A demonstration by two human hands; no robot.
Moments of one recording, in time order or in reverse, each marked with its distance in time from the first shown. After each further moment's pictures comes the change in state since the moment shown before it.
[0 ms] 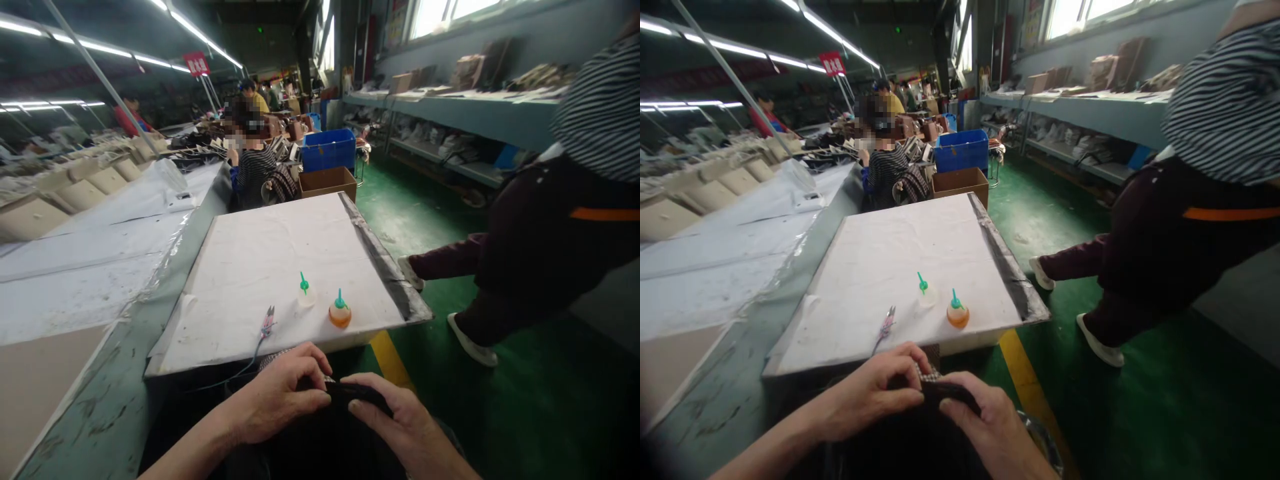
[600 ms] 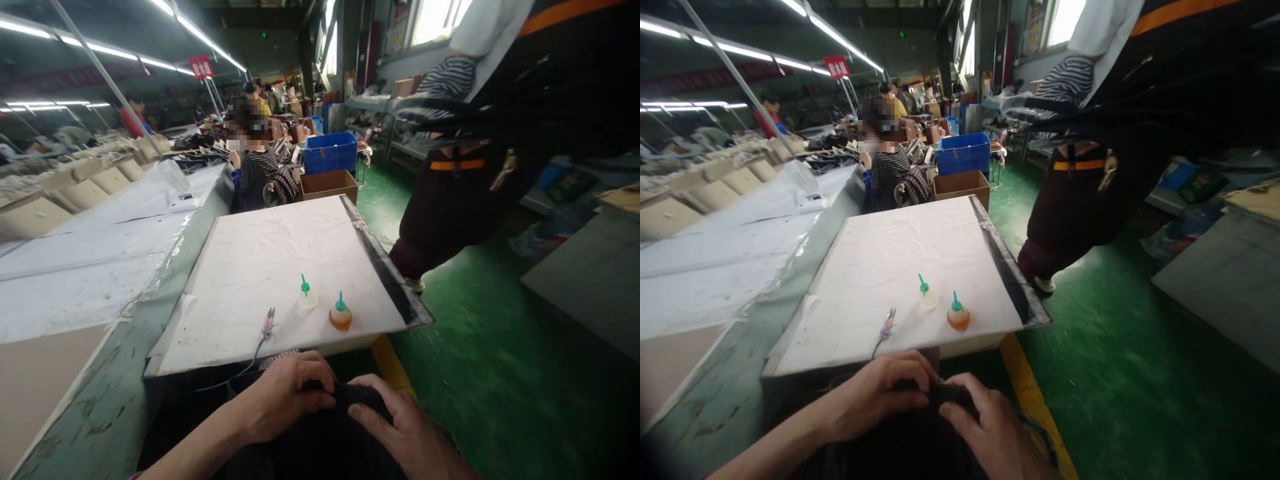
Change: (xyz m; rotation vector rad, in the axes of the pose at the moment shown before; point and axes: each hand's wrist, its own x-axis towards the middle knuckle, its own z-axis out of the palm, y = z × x) left_hand 0.005 -0.006 0.003 0.110 -0.035 0.042; right_hand 0.002 -0.004 0.001 -0.168 0.005 0.069
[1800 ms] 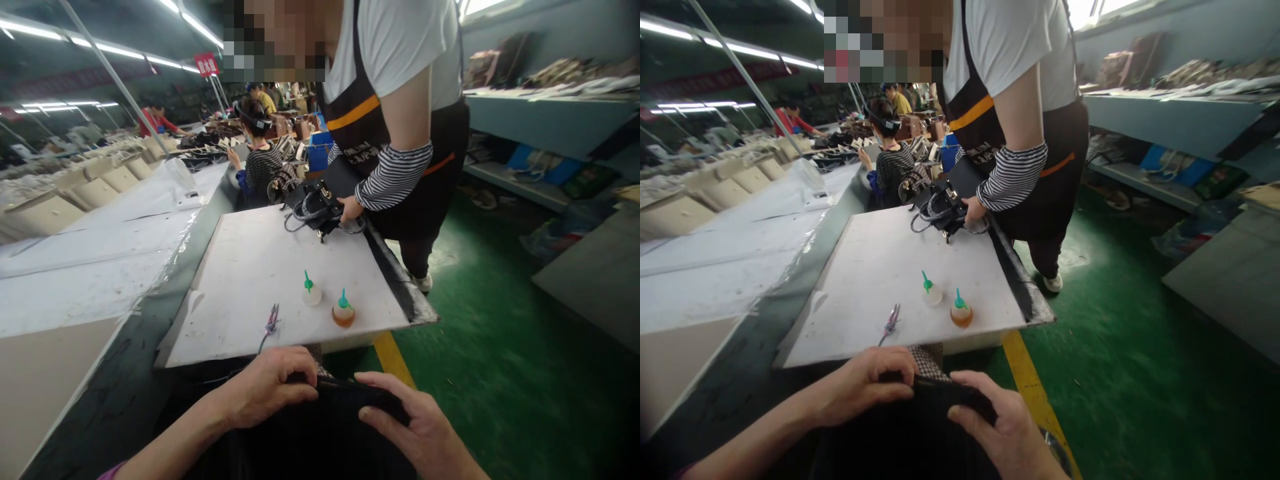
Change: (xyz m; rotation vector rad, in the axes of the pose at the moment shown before) left_hand -0.015 -0.002 -0.018 0.016 -0.016 -0.020; right_hand -0.003 0.019 -0.006 -0.004 0.168 -0.158
